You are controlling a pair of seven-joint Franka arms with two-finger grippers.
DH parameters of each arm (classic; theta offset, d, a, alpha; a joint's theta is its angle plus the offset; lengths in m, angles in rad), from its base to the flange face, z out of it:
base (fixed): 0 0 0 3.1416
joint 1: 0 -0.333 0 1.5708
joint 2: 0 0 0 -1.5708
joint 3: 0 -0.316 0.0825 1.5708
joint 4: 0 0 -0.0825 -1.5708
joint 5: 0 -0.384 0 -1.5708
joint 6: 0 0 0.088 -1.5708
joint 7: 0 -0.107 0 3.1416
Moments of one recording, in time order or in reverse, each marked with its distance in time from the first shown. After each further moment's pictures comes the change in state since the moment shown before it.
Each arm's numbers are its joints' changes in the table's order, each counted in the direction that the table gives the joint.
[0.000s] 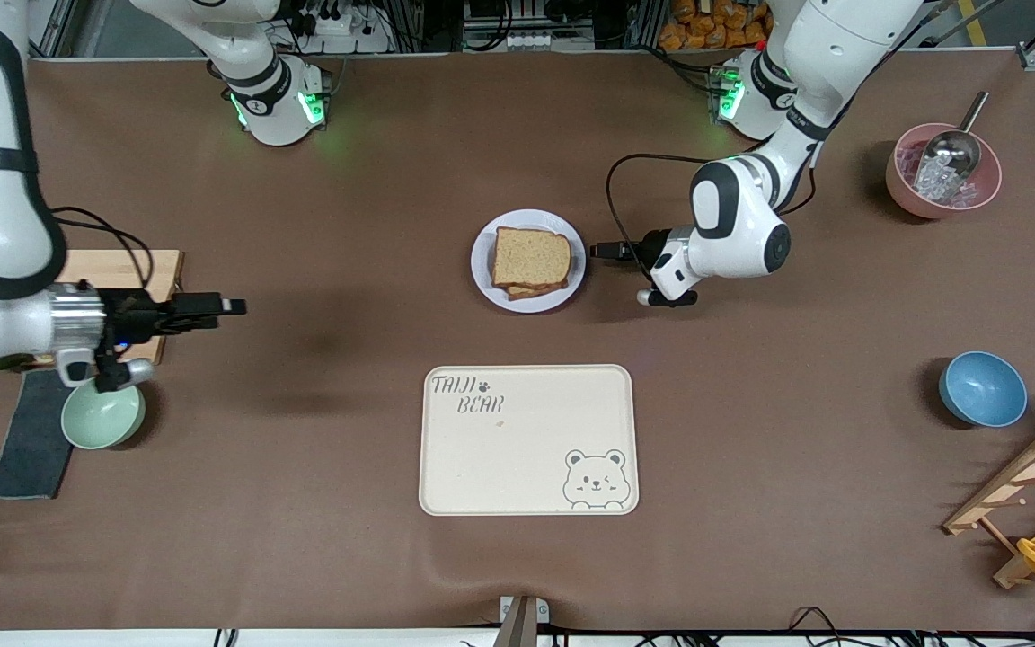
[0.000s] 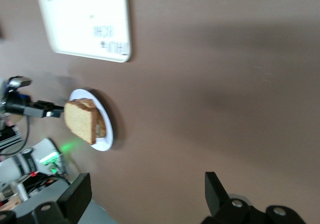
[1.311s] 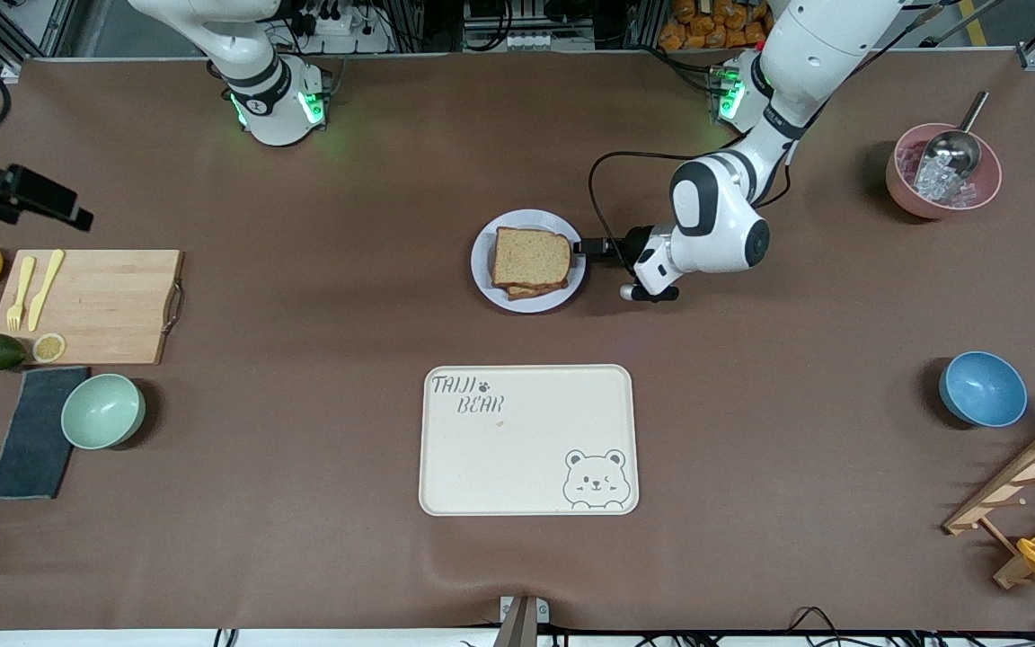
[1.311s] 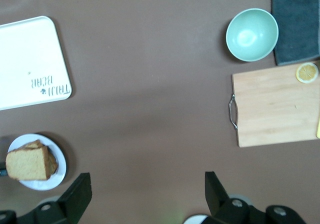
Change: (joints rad) left arm 0.053 0.045 0.013 -0.022 0.106 0.046 -0.048; right arm -0.075 -0.283 -0.027 -0.220 0.423 -0.147 -0.460
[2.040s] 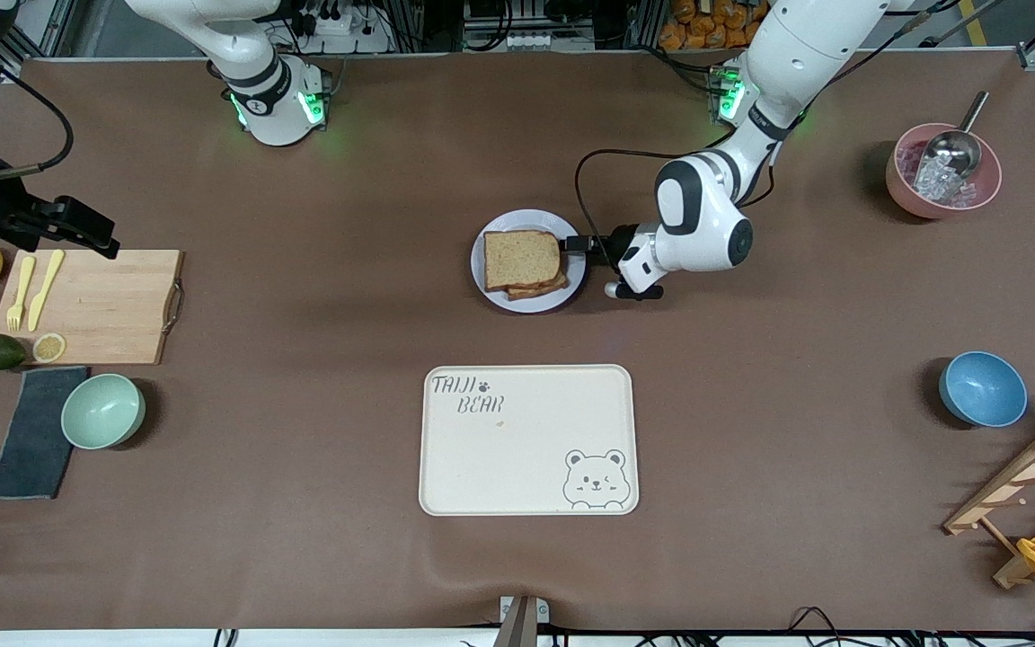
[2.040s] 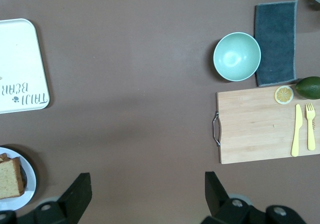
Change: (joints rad) left arm 0.054 0.031 0.000 -0.025 0.027 0.021 -0.011; right arm -0.079 0.000 0.009 0.030 0.117 0.068 -0.002
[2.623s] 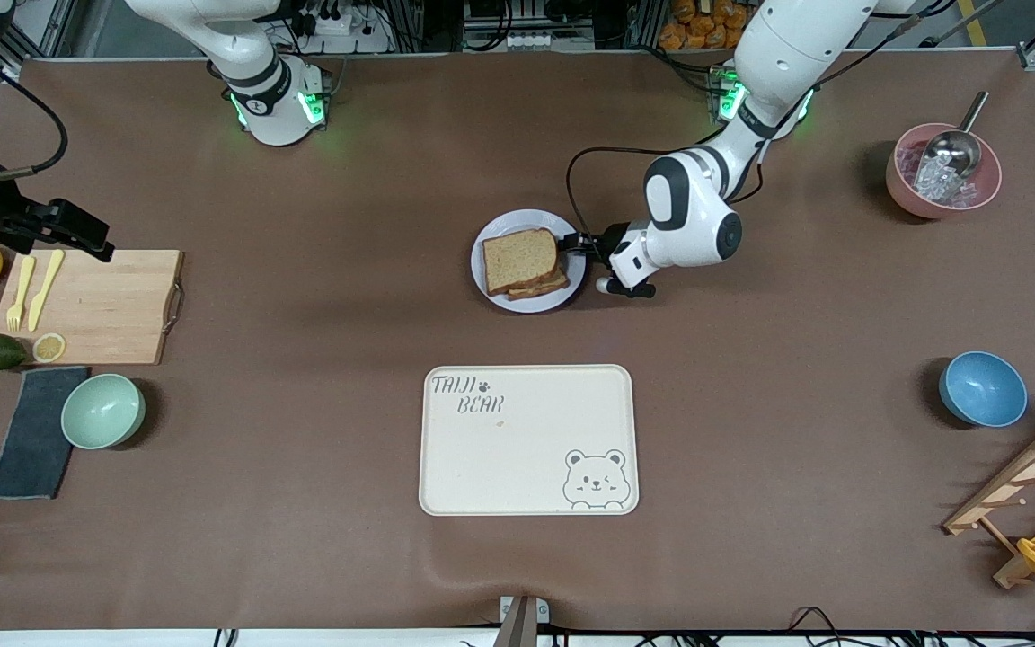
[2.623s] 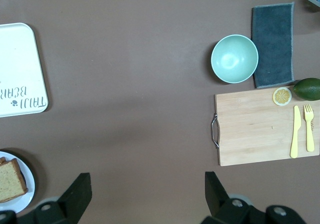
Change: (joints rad) left arm 0.044 0.009 0.000 -0.001 0.023 0.074 -0.070; right arm 0.003 0.000 0.004 0.003 0.001 0.009 0.000
